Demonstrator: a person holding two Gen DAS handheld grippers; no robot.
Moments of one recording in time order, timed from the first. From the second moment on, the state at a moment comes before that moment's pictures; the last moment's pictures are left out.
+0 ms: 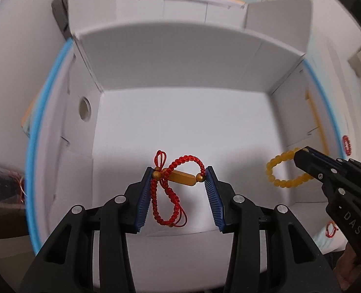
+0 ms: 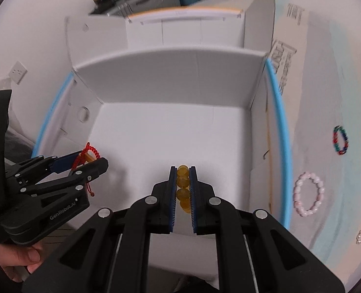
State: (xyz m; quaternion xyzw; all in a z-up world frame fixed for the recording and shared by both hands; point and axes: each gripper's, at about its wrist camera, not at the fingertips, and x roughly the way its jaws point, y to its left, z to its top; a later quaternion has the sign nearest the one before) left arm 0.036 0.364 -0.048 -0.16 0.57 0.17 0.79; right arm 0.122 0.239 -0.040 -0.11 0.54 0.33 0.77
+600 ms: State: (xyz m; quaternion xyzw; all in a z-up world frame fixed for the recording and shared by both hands) left arm 0.057 0.366 -0.073 -0.15 0.60 0.18 0.76; right arm 0.142 0.253 -0.080 -0.13 0.58 0.31 0.74
